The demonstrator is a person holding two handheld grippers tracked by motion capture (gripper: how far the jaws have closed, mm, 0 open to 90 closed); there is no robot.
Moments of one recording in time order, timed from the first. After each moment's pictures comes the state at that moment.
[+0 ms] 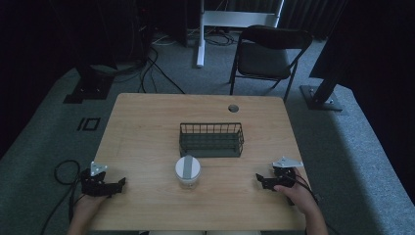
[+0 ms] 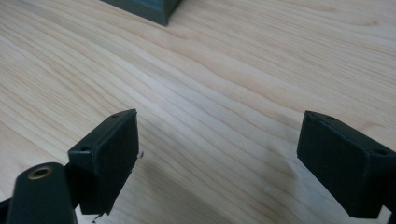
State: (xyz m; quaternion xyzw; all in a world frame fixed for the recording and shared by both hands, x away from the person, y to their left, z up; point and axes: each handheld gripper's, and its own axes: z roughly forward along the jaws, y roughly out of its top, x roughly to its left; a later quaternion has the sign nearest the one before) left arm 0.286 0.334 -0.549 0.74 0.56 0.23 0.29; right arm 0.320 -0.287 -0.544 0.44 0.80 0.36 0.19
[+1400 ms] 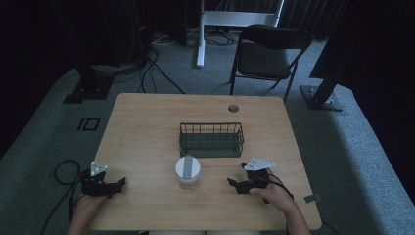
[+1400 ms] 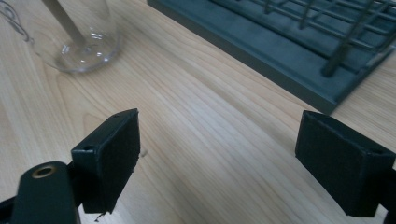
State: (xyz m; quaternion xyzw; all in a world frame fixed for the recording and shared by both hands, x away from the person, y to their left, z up) left arm 0.286 0.334 -0.549 0.74 0.56 0.23 0.29; right arm 0.313 -0.198 -0.530 0.32 0.84 0.42 0.14
